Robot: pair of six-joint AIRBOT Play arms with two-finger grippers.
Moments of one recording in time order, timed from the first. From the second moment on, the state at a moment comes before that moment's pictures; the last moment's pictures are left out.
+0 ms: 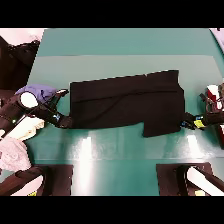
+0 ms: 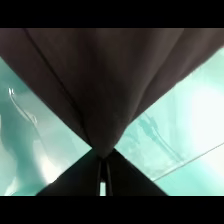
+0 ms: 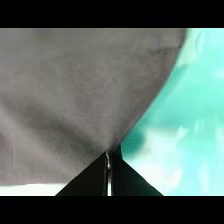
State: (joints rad) left arm -0.15 -1.07 0.80 1.14 -1.25 -1.34; right arm -0.45 -1.03 0.66 -1.19 1.25 1.35
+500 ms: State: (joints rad) left arm -0.15 -0.94 0.81 1.15 -1.38 -1.35; right arm -0.45 -0.64 0.66 -1.31 1.55 1.46
